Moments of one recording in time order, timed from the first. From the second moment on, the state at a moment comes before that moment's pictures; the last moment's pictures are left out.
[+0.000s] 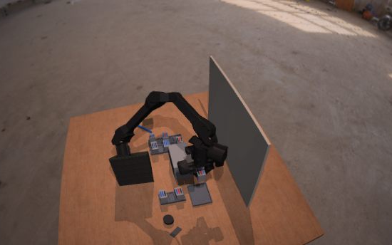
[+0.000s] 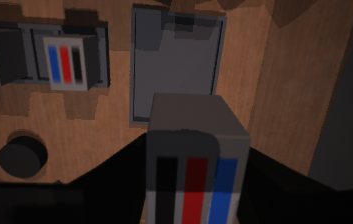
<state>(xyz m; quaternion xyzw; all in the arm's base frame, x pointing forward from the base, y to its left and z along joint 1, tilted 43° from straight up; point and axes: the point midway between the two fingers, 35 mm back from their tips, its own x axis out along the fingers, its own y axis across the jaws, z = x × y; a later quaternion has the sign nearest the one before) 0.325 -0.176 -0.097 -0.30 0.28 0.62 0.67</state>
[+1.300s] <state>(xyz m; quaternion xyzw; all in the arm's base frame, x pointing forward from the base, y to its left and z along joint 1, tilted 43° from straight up) 0.334 -0.143 -0.139 -0.30 0.28 0.62 0.67</state>
